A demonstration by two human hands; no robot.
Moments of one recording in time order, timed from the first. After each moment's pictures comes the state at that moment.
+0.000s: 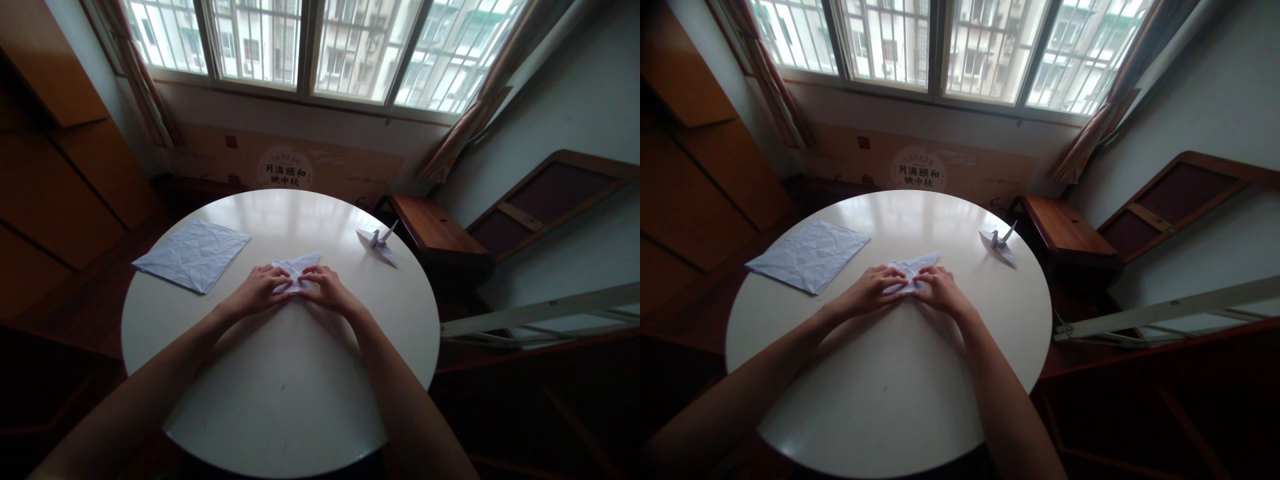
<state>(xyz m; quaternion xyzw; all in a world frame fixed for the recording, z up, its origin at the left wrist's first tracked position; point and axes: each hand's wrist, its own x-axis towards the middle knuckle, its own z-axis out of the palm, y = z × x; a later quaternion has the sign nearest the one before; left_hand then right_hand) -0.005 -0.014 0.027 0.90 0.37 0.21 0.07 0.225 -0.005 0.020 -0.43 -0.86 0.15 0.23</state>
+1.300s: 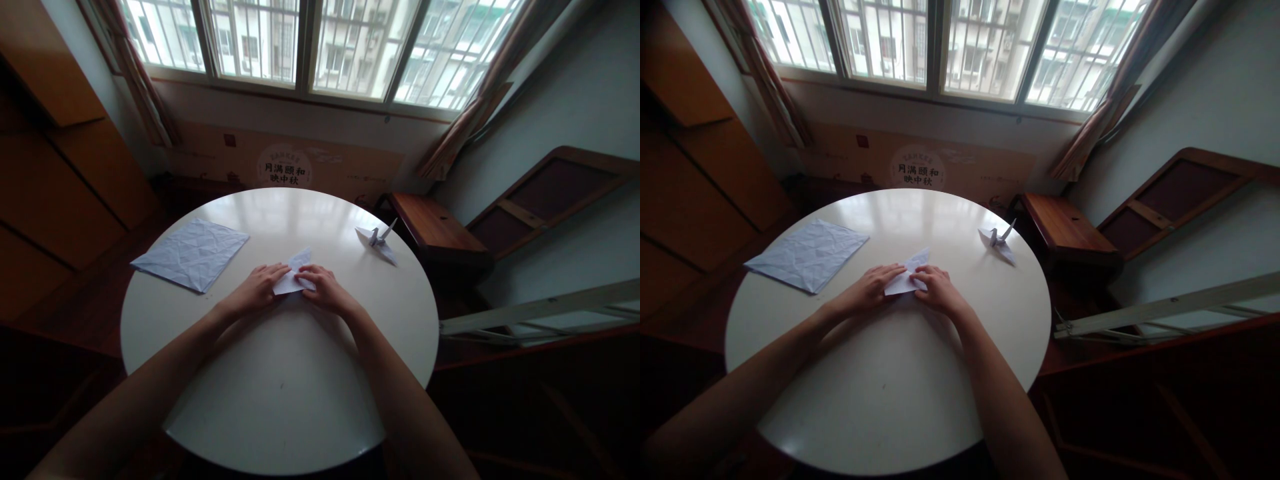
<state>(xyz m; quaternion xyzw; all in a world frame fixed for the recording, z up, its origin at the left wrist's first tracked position) -0.007 -0.007 0.013 0.89 0.40 0.18 0.10 0.221 -0.004 0.015 -0.42 -0.86 0.18 0.21</state>
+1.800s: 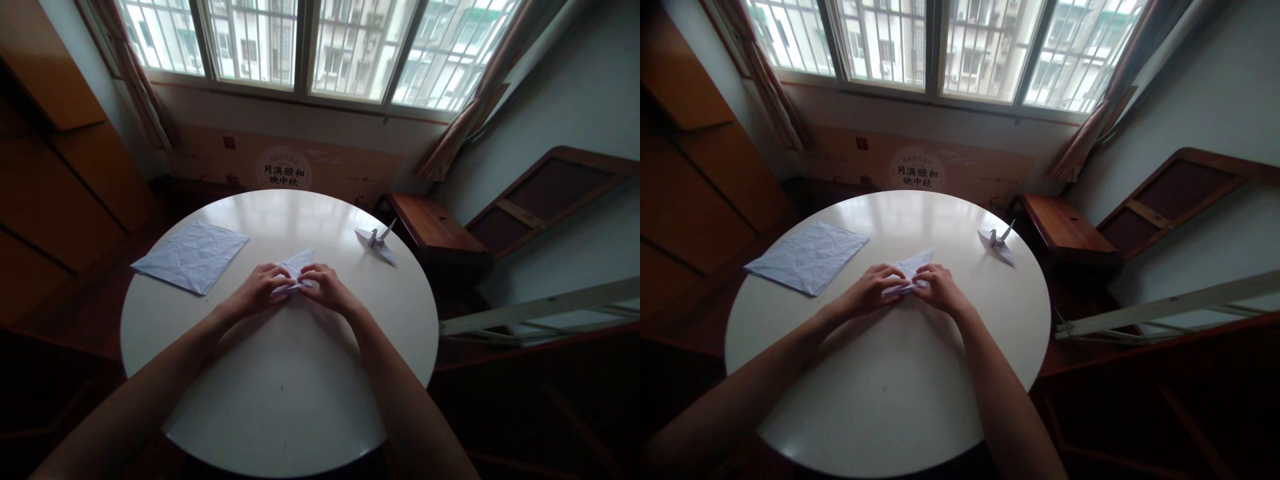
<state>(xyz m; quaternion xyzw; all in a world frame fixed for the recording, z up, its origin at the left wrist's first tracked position) -0.005 -0.010 0.025 0.91 0.35 0.21 0.05 0.225 -0.002 0.020 -0.41 -0.85 0.16 0.27</state>
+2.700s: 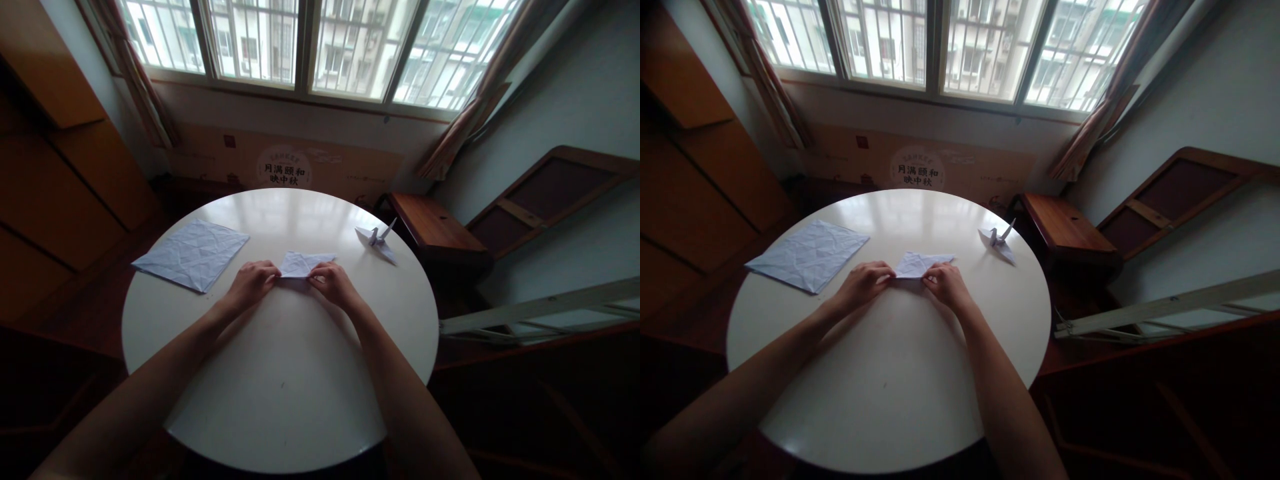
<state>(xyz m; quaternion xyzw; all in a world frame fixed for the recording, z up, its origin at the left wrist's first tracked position) -0.010 -0.007 0.030 0.85 0.48 0.21 0.05 0.232 0.007 0.020 -0.45 -0.84 0.13 0.28</state>
